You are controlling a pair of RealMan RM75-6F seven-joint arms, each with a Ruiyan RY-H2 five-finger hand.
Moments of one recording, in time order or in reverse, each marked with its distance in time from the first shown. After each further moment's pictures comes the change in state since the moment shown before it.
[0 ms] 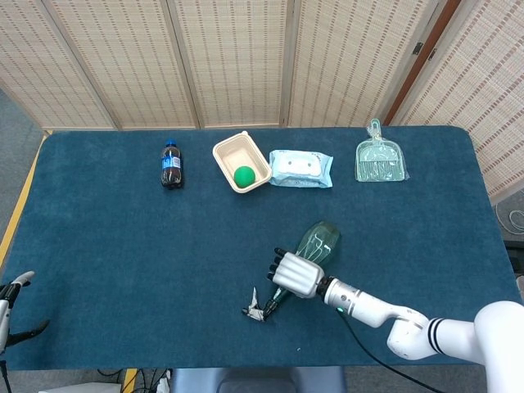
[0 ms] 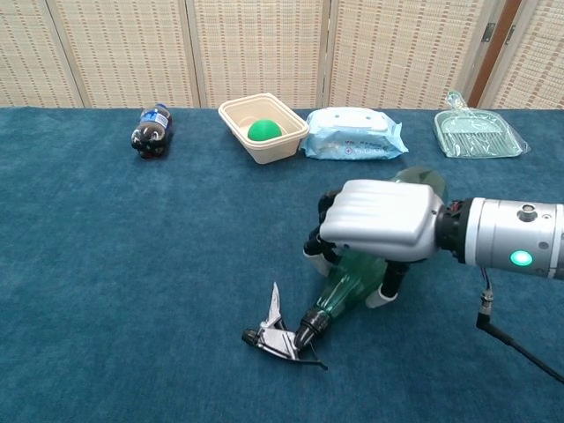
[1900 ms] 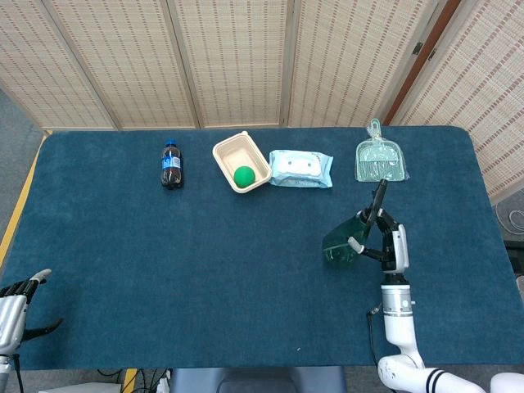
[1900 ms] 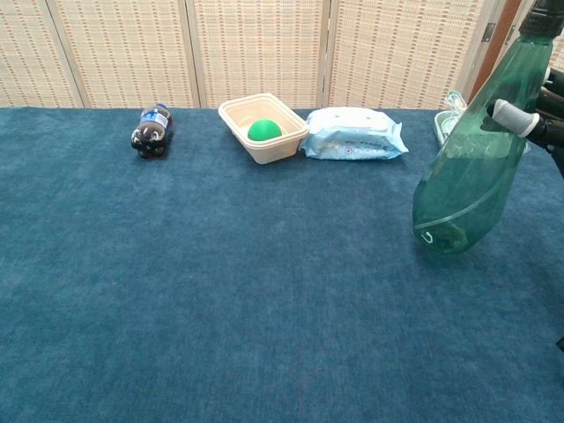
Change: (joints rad) left arm -0.035 -0.007 0.004 -0.043 0.001 -0.043 0.067; right arm -0.458 -0.243 0.302 0.151 0.392 0.538 1.322
